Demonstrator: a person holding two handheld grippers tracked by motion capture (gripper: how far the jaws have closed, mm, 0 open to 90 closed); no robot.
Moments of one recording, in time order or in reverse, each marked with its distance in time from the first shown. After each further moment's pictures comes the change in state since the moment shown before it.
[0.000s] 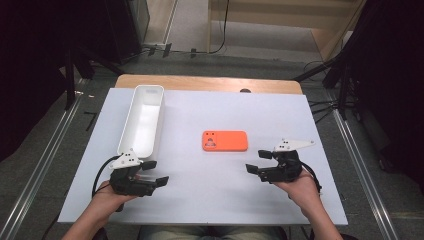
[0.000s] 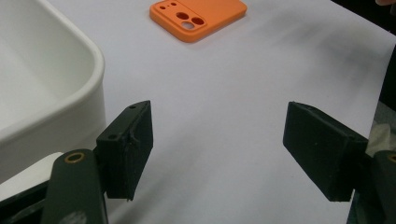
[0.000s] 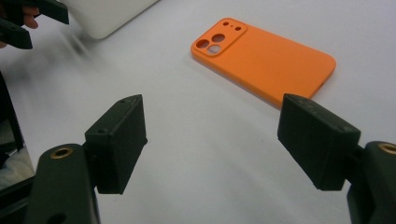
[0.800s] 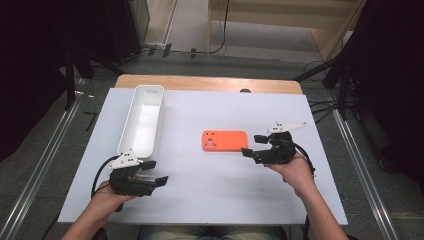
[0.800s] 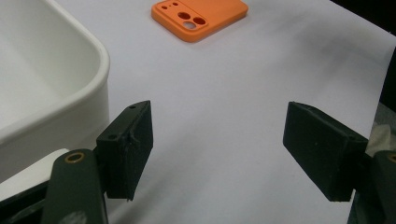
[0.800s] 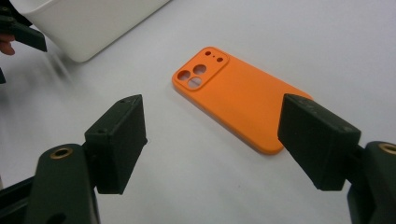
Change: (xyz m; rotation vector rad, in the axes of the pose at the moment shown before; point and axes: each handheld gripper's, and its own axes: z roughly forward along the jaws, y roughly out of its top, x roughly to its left) left arm 0.001 -0.001 0.000 -0.001 0.001 -0.005; right arm -0.016 0.039 0.016 0.008 -0.023 -0.006
